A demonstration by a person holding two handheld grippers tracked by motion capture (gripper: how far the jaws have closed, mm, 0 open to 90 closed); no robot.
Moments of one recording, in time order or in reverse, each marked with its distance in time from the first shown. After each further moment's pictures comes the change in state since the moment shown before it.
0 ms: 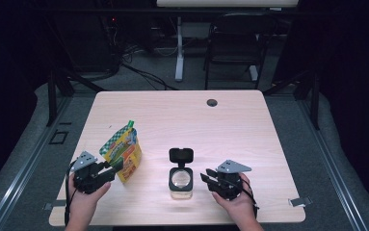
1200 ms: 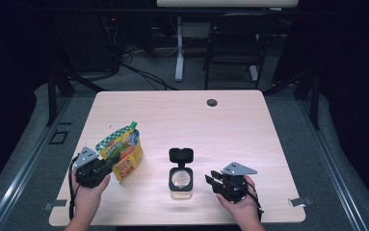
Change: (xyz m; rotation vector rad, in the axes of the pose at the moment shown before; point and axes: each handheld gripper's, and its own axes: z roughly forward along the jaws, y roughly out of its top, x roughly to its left) left arm 0.005 0.005 0.009 -0.053 0.048 0.034; right arm -0.005 -0.009 -0.010 0.004 -0.026 0.032
